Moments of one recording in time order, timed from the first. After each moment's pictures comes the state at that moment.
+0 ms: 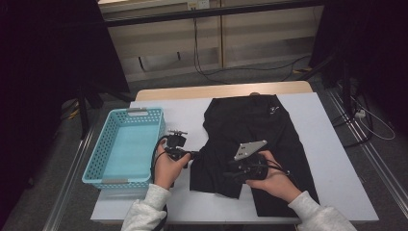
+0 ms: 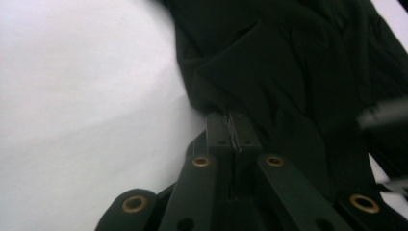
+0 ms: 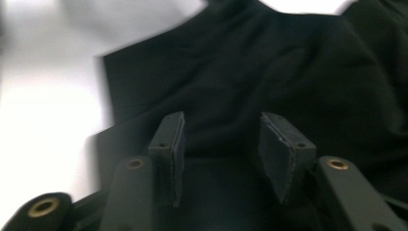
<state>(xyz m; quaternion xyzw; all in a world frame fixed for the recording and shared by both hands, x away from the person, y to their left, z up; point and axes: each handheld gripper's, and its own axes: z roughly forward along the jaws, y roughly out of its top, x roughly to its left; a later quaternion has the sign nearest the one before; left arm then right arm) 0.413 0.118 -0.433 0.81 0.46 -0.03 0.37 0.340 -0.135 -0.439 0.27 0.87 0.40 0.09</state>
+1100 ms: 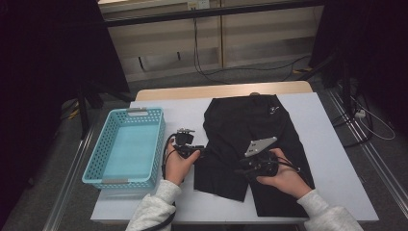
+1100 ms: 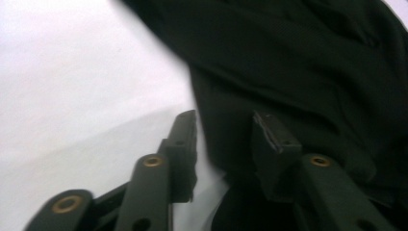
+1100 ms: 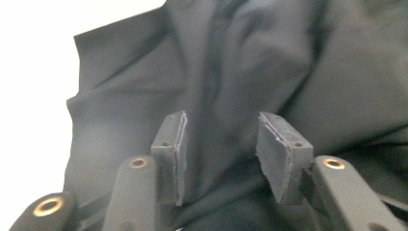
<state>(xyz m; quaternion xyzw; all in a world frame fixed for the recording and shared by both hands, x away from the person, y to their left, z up) 0.431 0.096 -0.456 0.80 0.45 0.00 0.39 0.344 -0.168 -0.439 0.29 0.87 0.38 0.09</state>
